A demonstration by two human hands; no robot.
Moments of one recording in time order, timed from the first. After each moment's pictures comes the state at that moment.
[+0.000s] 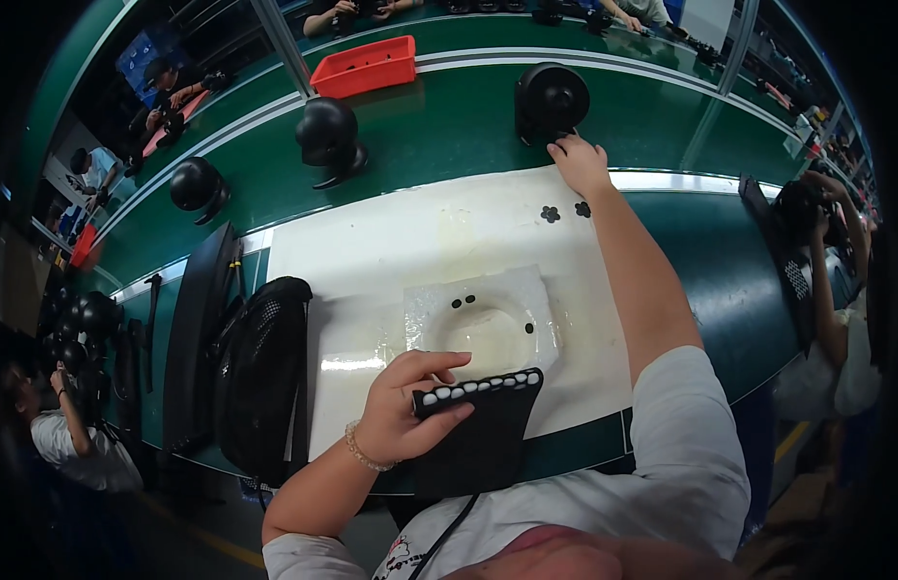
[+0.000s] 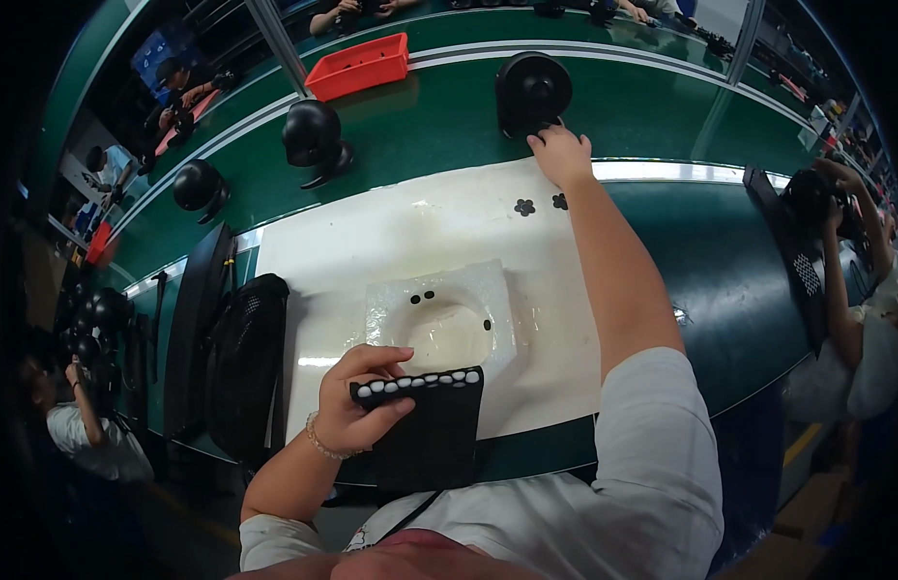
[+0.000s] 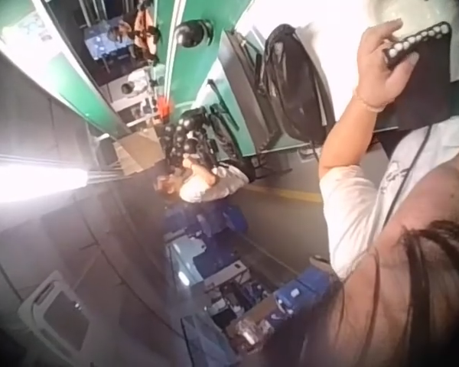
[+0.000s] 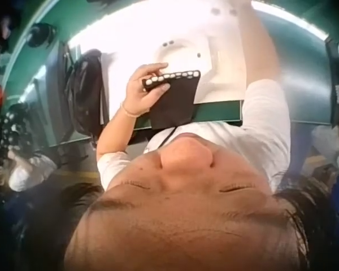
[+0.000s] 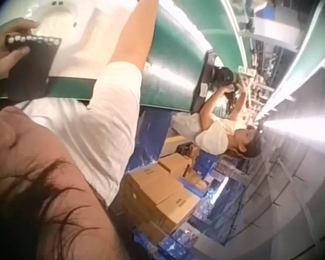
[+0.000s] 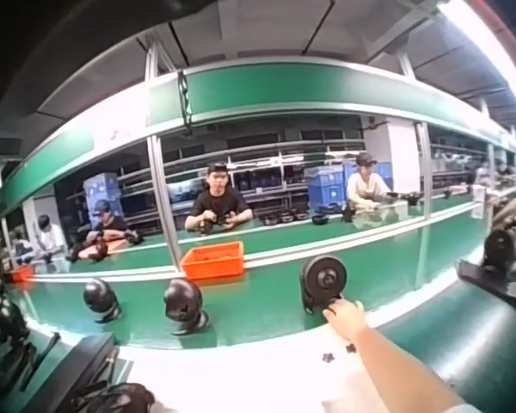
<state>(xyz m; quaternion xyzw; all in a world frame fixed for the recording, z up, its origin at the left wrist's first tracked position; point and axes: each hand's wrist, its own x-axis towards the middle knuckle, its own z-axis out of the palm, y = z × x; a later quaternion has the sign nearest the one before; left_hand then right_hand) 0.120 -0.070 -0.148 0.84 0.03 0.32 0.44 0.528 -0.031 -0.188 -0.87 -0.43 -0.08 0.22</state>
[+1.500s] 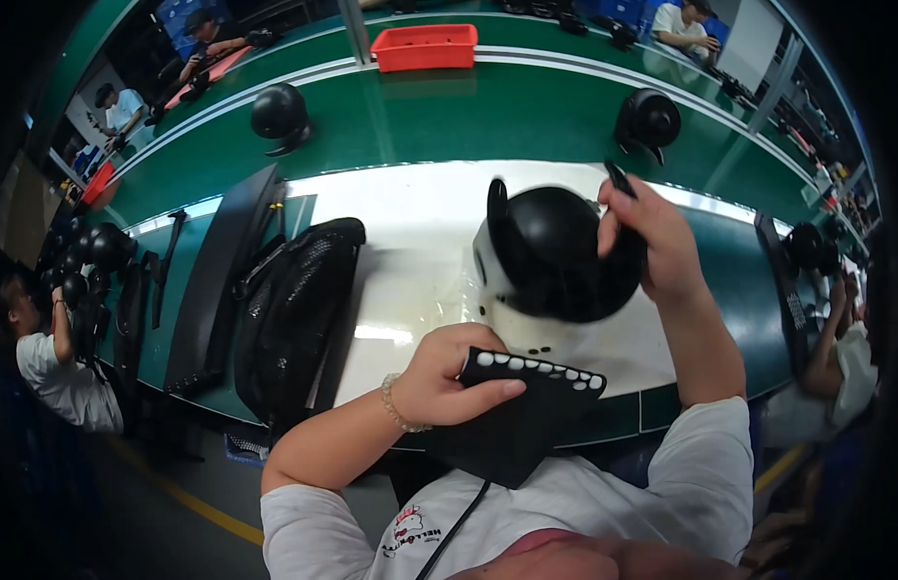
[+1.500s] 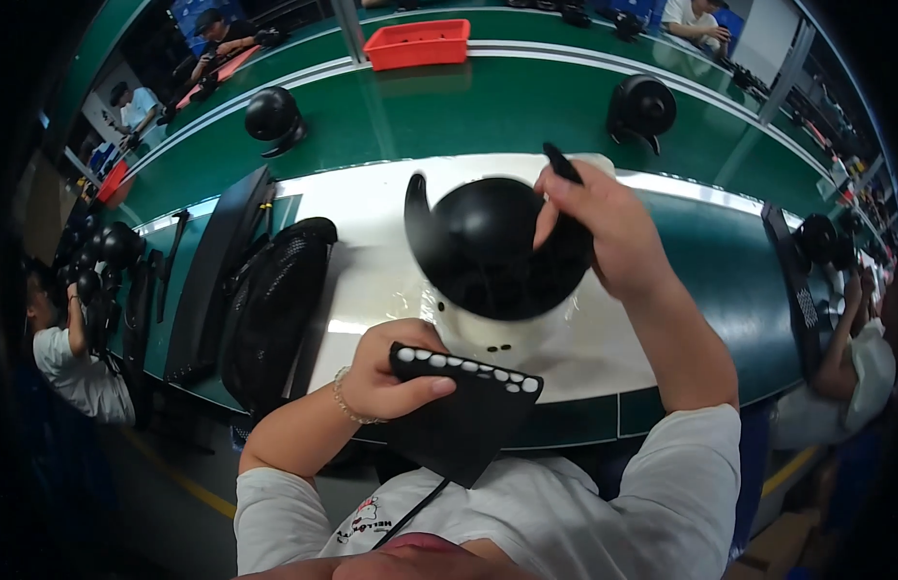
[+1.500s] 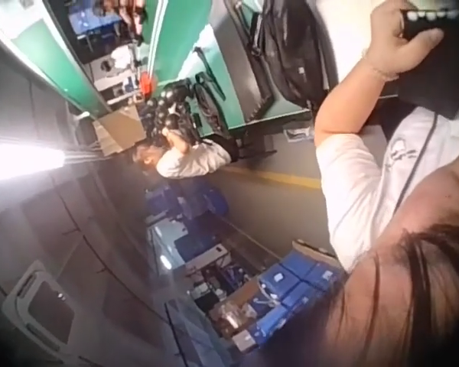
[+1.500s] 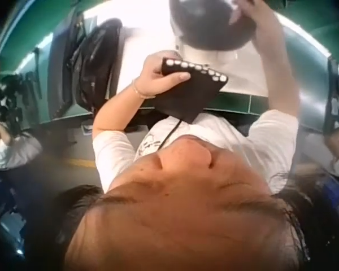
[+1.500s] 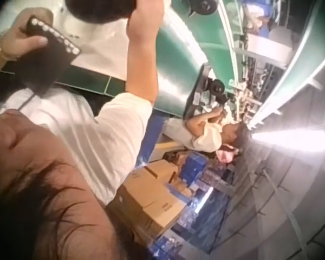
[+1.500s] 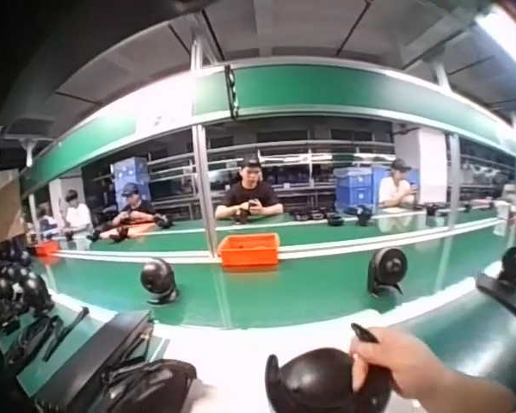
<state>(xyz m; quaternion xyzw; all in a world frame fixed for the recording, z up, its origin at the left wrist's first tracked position) 0.092 -0.072 -0.134 0.77 0.00 0.30 0.56 0.323 -0.146 -0.058 -0.50 -0.45 0.42 0.61</state>
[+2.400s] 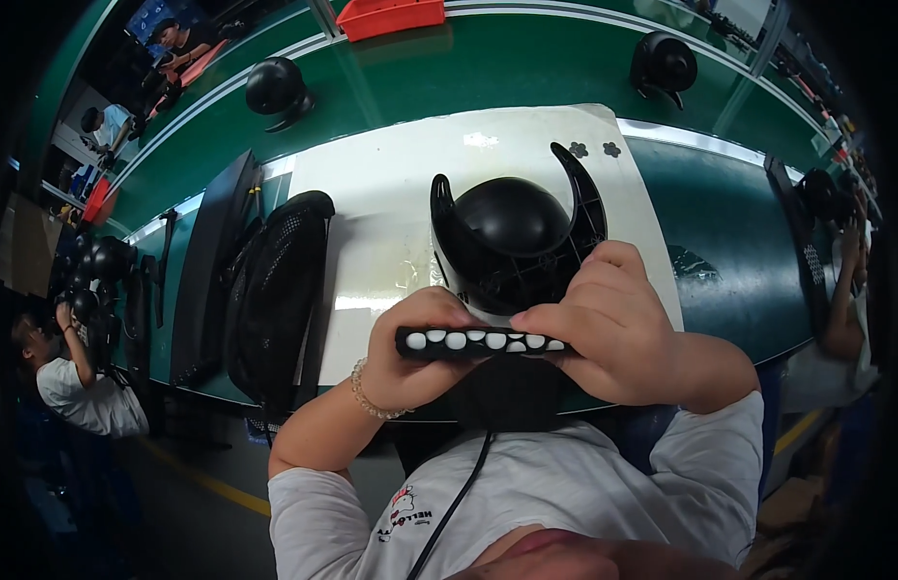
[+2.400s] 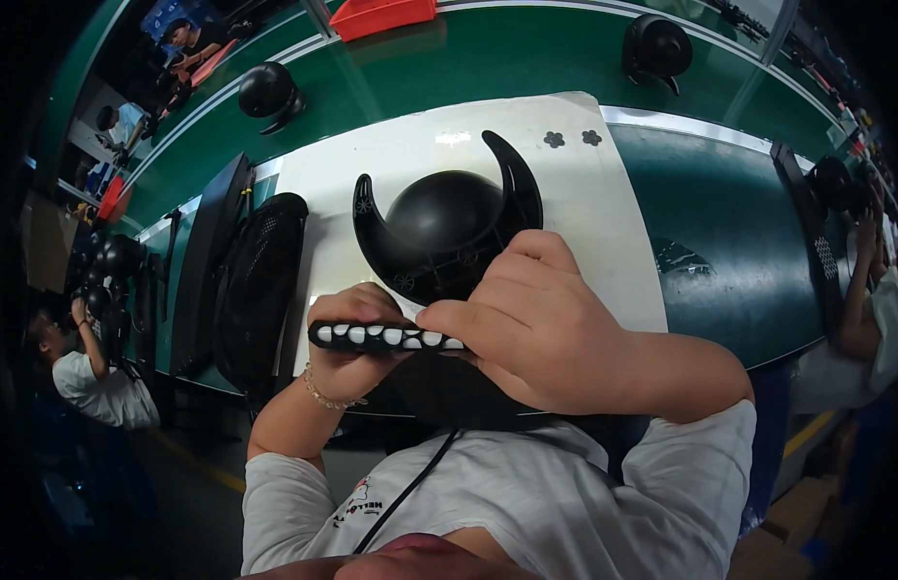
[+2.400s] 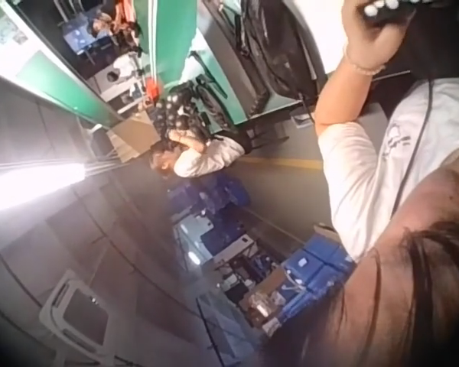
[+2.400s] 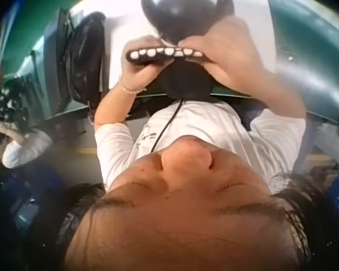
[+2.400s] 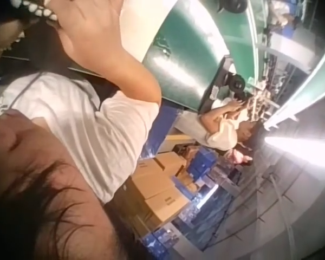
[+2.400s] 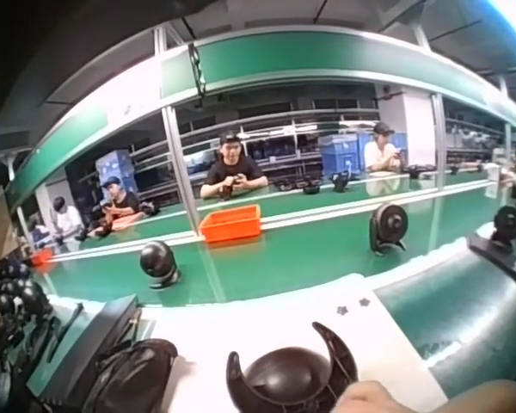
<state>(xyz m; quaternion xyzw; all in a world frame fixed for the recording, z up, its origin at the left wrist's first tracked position) 0.102 -0.088 -0.139 0.72 -0.03 0.40 0.56 0.280 -0.209 -0.081 -0.48 -0.79 -0.06 0.38</state>
